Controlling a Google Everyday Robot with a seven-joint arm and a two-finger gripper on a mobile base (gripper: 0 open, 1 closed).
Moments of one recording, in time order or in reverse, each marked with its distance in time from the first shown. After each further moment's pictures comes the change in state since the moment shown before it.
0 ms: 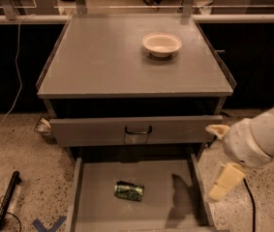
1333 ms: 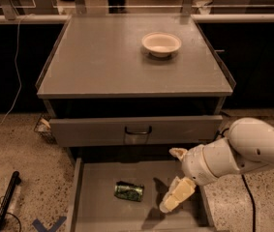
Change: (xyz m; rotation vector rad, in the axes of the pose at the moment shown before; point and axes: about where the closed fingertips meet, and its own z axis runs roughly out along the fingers) arm -0.020 0.013 0.137 -0.135 -0.211 0.121
